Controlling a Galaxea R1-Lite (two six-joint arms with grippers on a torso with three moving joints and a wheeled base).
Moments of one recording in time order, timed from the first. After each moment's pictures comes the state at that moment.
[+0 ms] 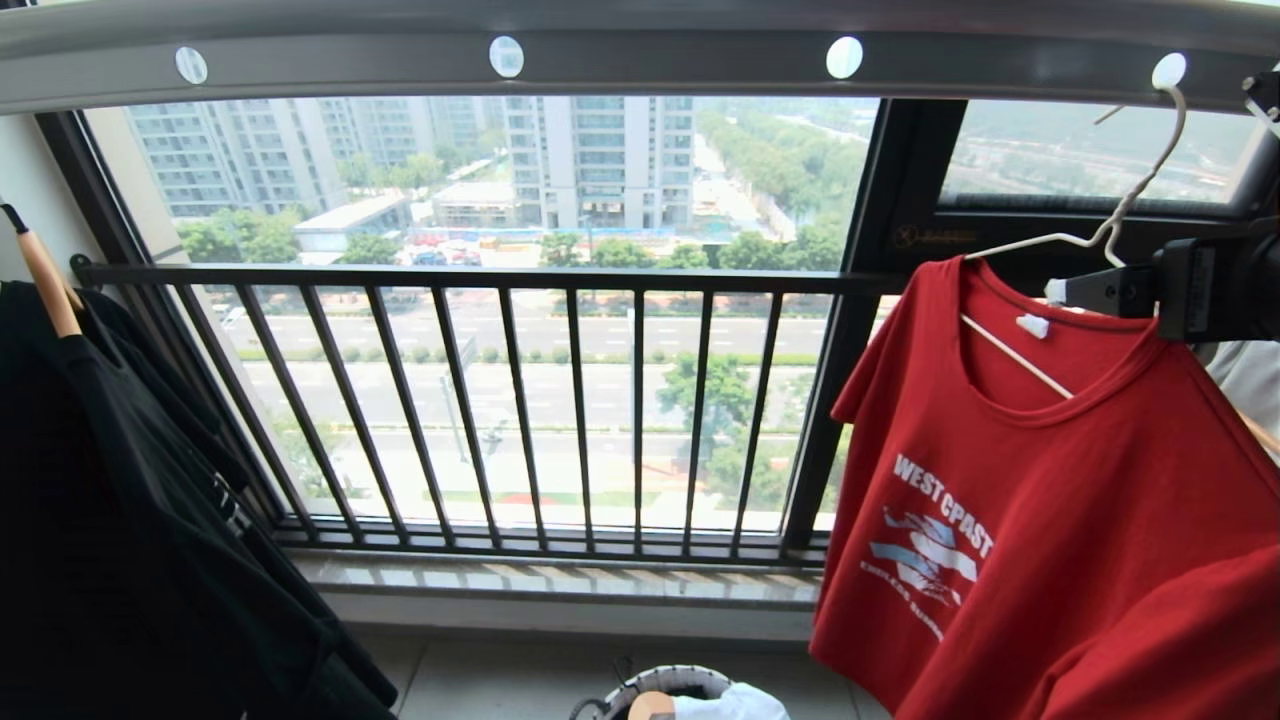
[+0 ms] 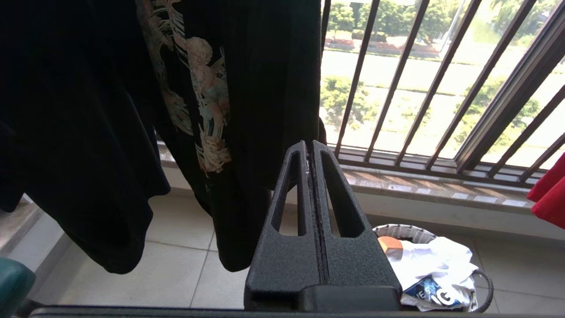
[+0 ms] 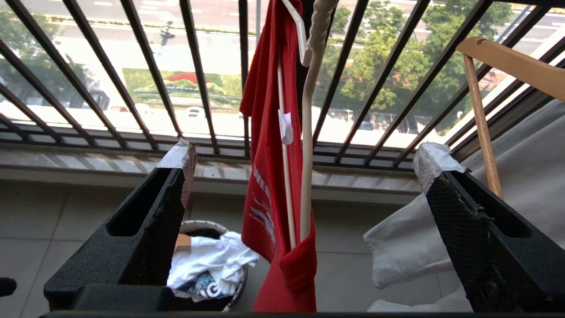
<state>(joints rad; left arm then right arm) 0.00 0.00 -0.02 0.06 0.05 -0.08 0.22 1.33 -1.30 0.30 -0.27 0.04</state>
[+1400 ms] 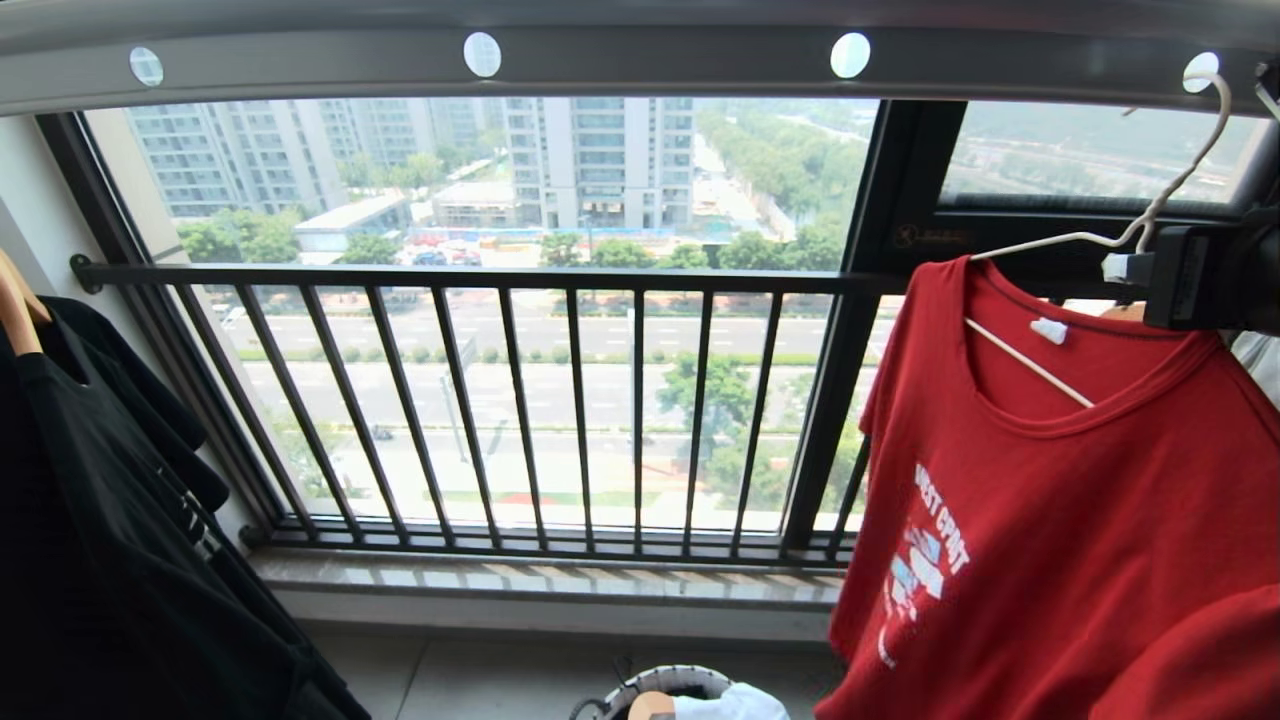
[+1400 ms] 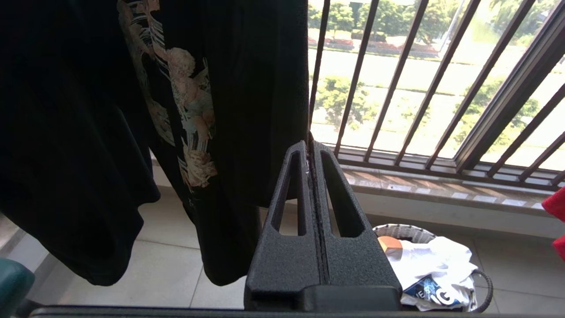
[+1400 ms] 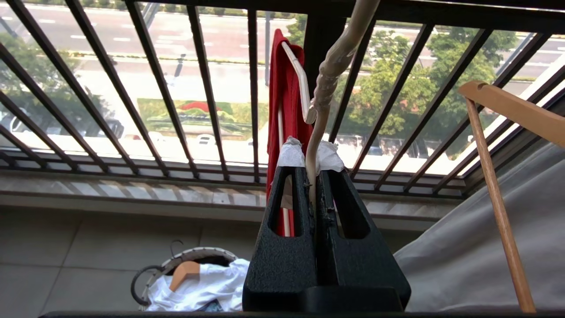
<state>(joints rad) 0.00 0.00 -0.02 0.06 0.05 -0.08 0.21 1.32 -1.22 0.13 -0.24 0.03</state>
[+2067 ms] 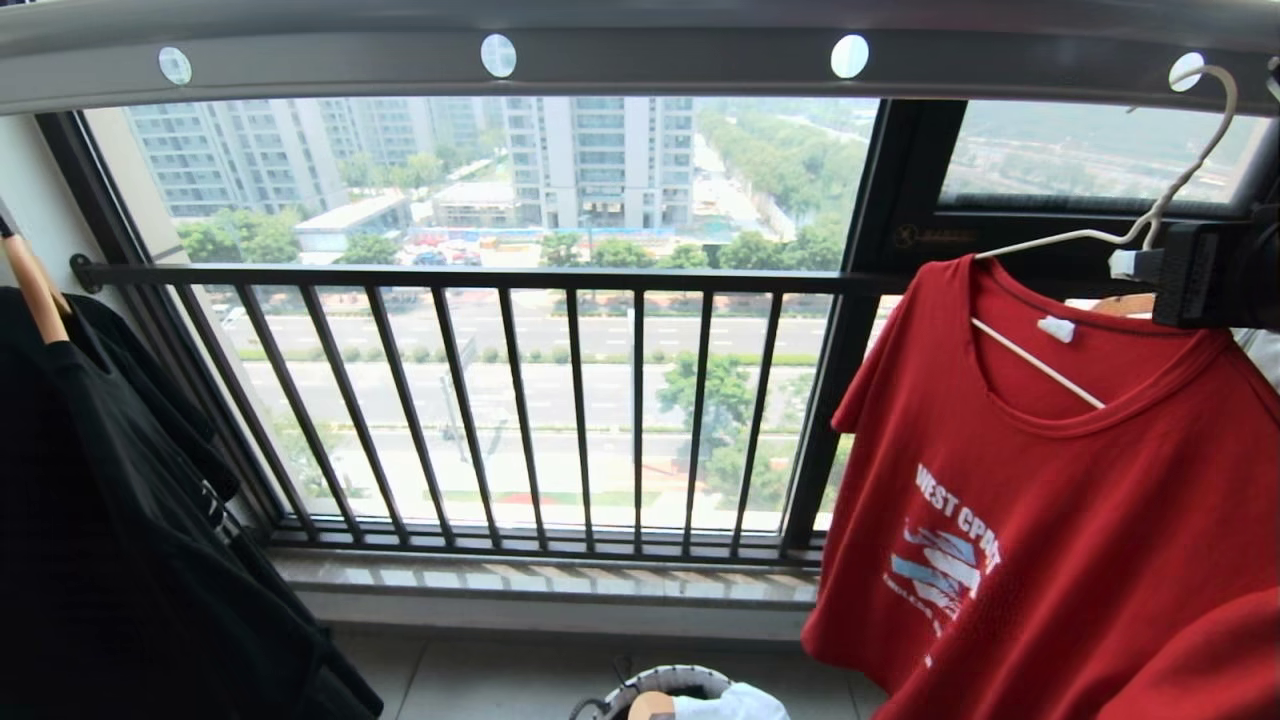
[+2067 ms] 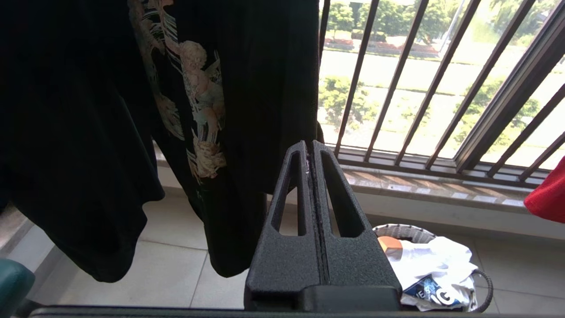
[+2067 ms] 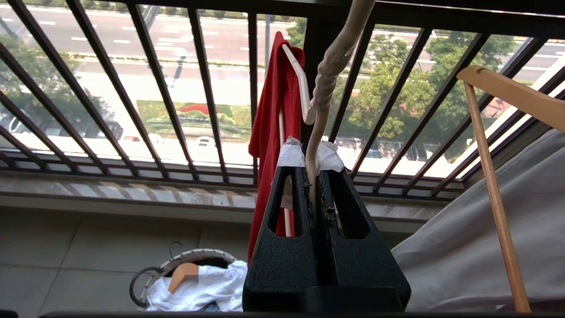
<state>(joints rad) 0.00 0.00 -0.02 0.05 0.05 -0.08 0.21 1.31 -1.22 0.13 -0.24 0.03</state>
